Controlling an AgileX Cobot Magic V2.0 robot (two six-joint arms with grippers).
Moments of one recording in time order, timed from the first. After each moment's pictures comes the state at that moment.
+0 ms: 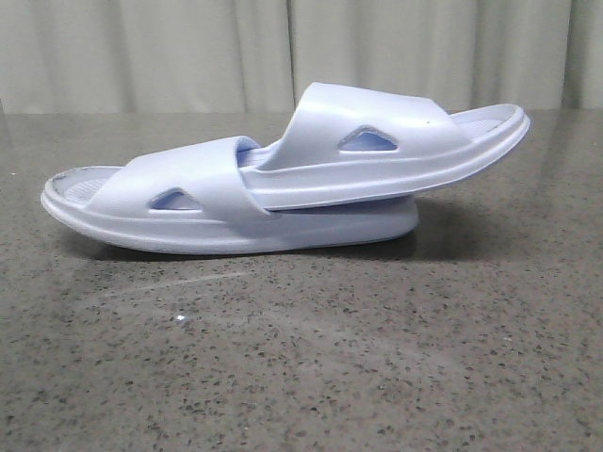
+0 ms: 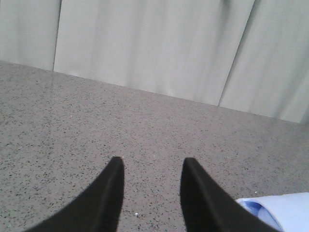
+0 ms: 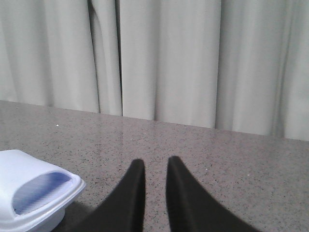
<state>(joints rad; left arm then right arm) -0.15 0.39 -0.26 -1.65 0.03 1.39 0.36 0.28 -0.22 1.16 -0.15 -1.24</state>
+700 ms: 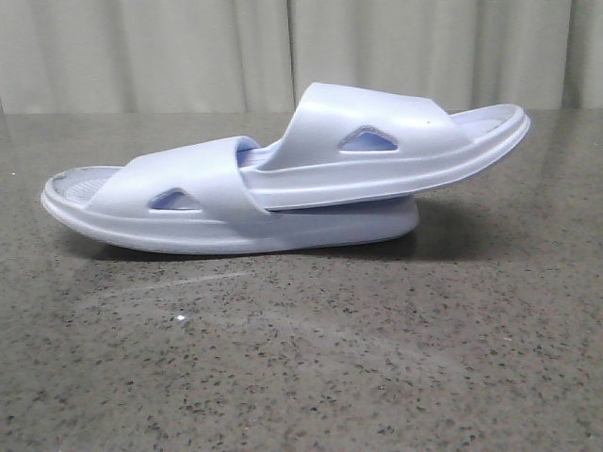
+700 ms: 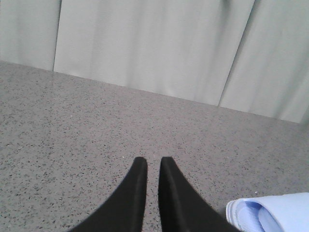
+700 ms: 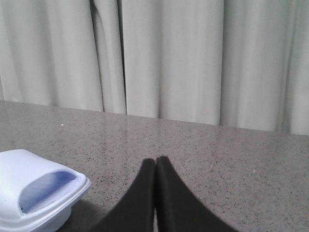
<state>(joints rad) -0.15 0.39 -0.26 -1.65 0.03 1.39 0.36 0.28 -0.22 1.18 -0.14 -1.24</state>
